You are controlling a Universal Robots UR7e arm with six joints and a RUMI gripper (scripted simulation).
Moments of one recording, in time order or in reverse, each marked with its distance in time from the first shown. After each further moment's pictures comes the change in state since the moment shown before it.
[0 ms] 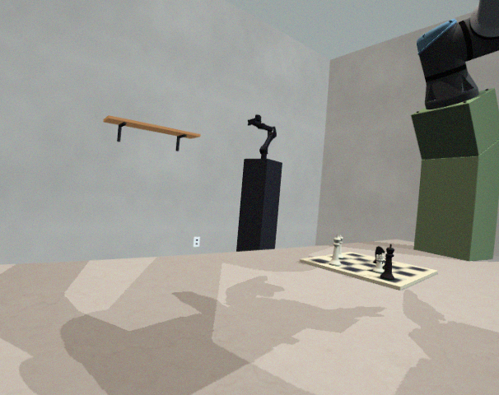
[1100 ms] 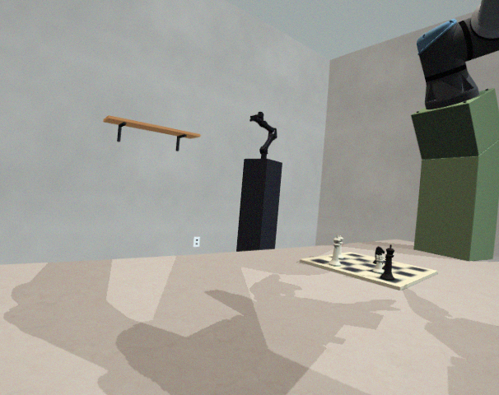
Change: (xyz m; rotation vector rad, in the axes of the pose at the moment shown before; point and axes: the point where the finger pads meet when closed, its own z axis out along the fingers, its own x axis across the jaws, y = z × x) arm -0.015 0.033 0.019 -0.037 -0.137 -0.020
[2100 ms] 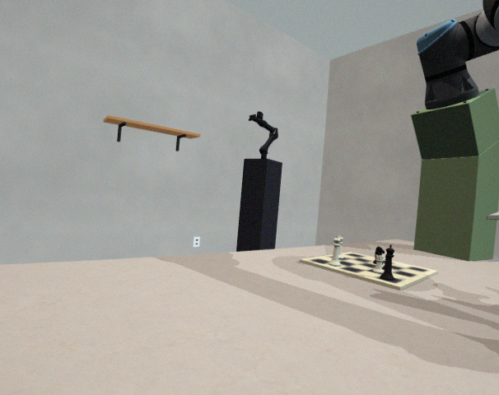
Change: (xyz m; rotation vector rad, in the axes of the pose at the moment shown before) arm -0.062 0.218 0.050 -0.247 -0.995 -0.231
